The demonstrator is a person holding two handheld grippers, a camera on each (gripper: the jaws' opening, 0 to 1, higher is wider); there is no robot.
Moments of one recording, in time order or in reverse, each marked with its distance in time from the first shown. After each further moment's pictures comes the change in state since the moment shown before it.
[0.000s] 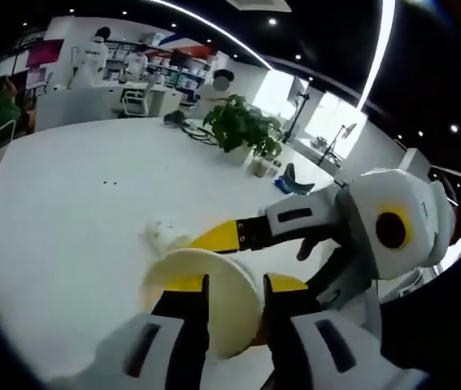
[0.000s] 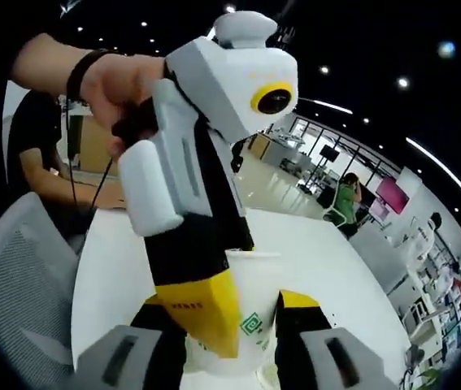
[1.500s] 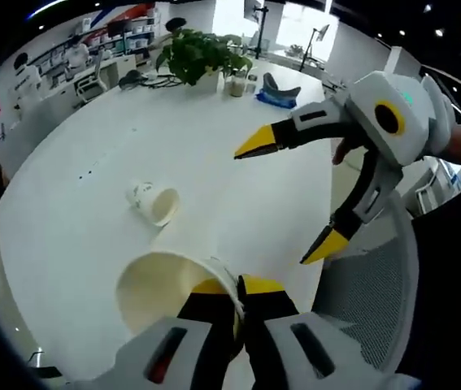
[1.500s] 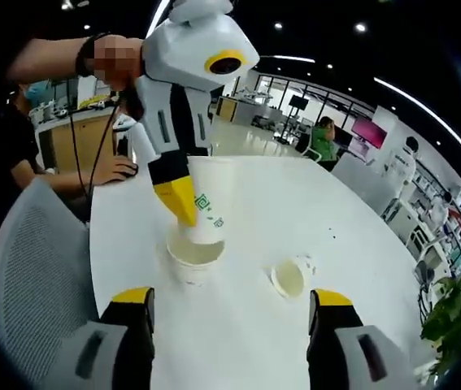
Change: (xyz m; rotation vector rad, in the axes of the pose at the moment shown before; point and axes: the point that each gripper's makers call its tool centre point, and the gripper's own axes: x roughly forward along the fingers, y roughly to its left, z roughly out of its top) left arm 0.032 0.008 -0.061 0.358 0.423 0.057; right arm -0.070 0.023 -0.115 0.273 0.211 -0.048
